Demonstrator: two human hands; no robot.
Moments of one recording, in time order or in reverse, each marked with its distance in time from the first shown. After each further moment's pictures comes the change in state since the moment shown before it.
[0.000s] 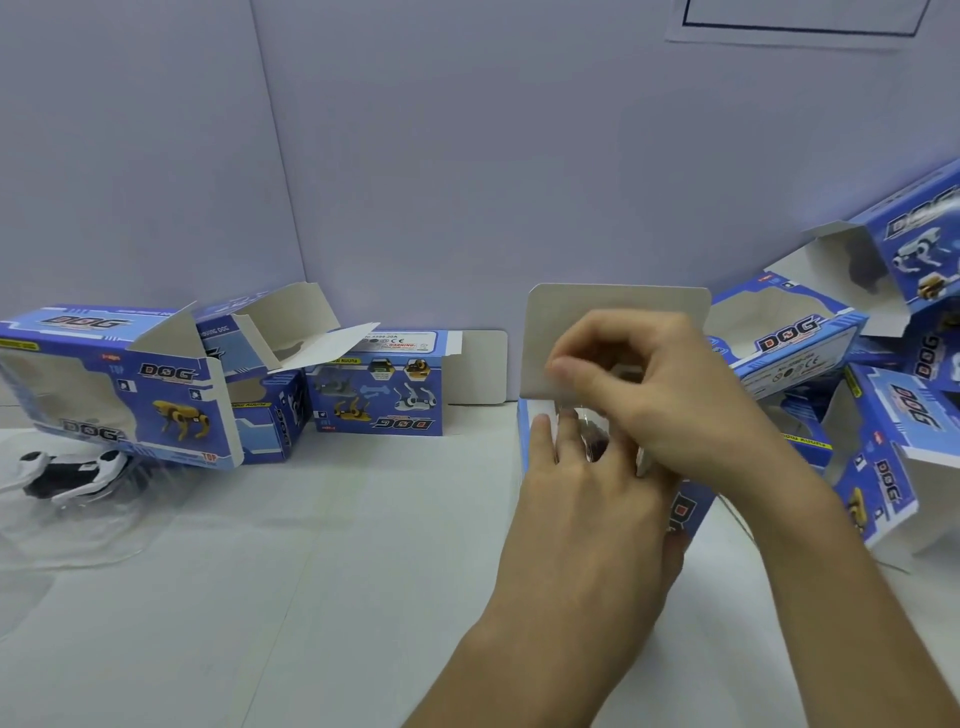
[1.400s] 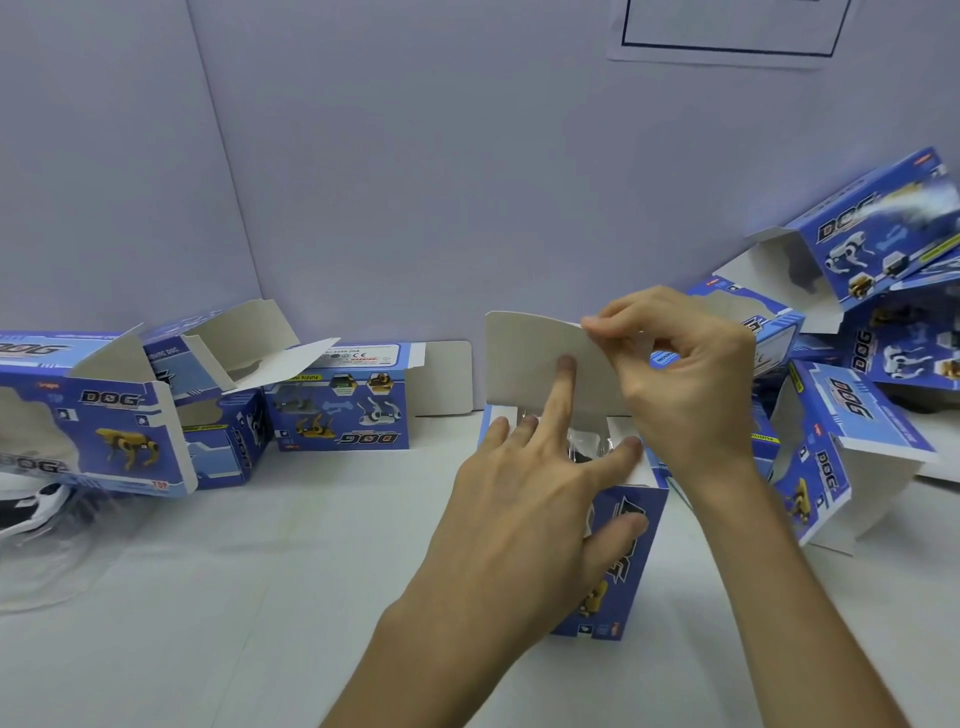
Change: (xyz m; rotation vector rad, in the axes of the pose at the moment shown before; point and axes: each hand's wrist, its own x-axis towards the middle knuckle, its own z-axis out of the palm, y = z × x) left_hand 0.010 -0.017 0.004 -0.154 0.074 0.031; right_hand -0.003 0.042 -0.017 -0.237 0.576 -0.279
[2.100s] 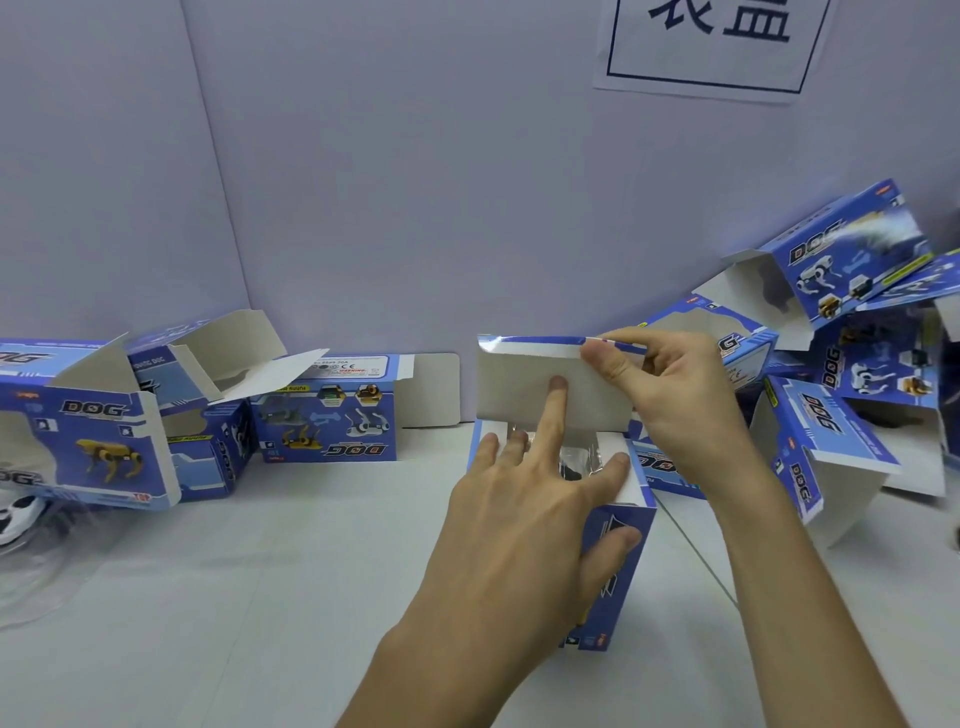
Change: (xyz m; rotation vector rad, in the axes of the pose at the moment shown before) left_hand -0.003 0.005 -0.005 0.054 -0.018 0.003; right_hand 0.007 -0.003 -0.016 0.263 -0.220 0.484
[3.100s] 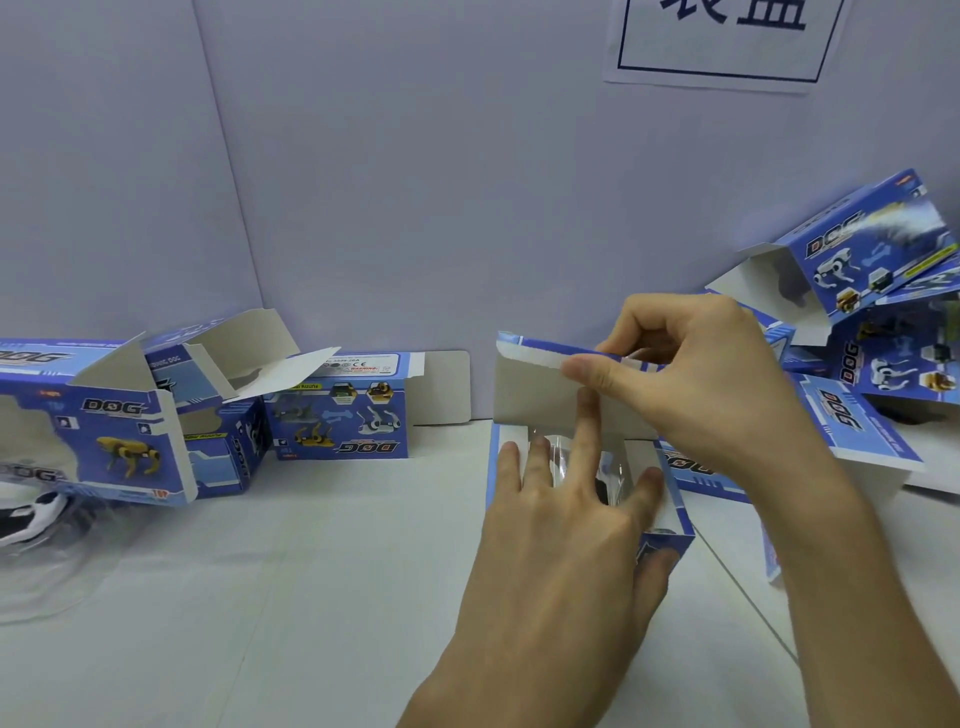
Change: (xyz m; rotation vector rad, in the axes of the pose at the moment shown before) left_hand -0.007 0.018 -0.002 0.003 -0.070 0.010; right_hand -0.006 -0.037 -0.003 -0.406 -0.030 -0.137
